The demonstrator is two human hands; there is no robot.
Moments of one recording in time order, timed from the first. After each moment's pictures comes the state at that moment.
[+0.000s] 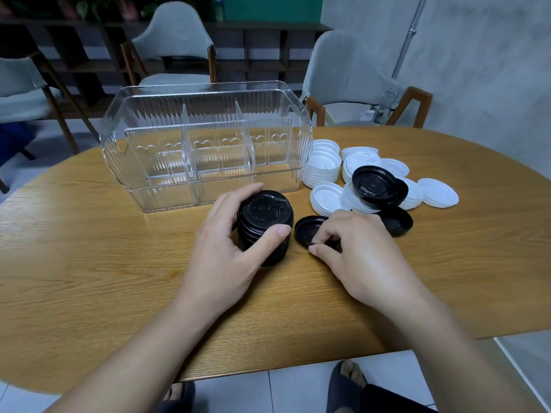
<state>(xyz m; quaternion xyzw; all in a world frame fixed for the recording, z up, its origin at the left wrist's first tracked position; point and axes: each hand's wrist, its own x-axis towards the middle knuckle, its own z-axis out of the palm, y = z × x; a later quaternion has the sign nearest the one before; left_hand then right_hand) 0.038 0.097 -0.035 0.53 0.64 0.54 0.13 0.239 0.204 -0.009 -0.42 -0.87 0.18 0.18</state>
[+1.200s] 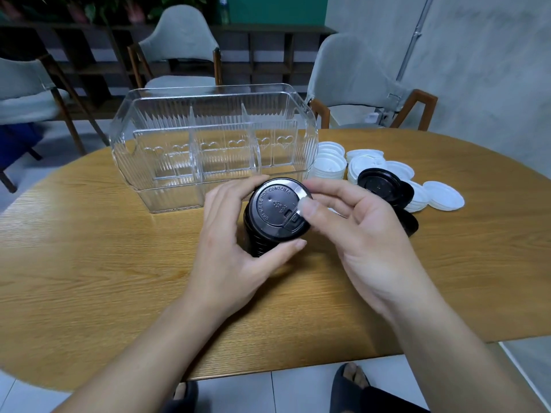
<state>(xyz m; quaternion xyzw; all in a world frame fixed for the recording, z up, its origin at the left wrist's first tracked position) 0.040 0.093 -0.029 0.58 0.60 0.55 -0.02 0.219 0.182 0.015 -0.24 -0.57 0.67 0.41</state>
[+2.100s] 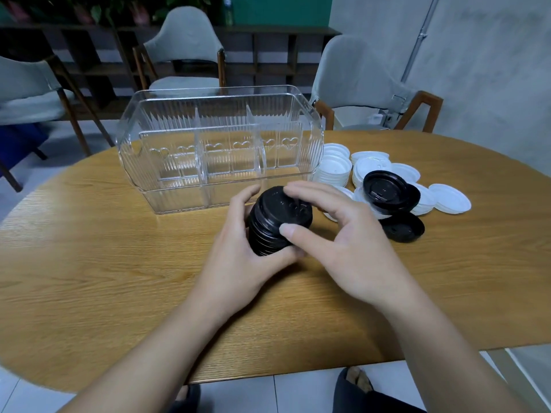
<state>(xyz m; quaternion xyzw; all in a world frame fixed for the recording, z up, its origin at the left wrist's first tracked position) 0.036 0.097 -0.038 0.51 0.65 0.53 0.17 0.209 0.193 0.006 -0.27 -0.81 0.40 0.34</state>
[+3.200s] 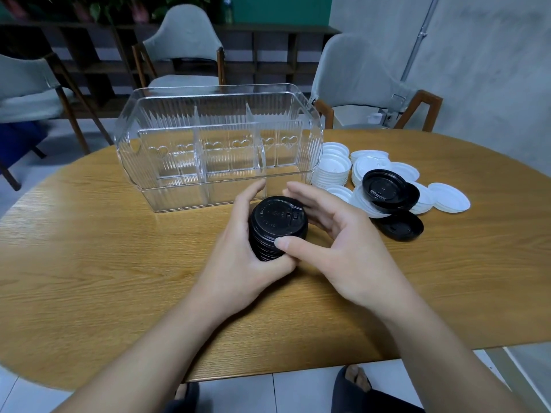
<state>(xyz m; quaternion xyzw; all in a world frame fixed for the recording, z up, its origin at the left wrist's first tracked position) 0.035 0.094 -0.039 0.54 0.65 0.50 0.19 0.211 0.191 -0.007 -0.26 -0.77 0.49 0.32</state>
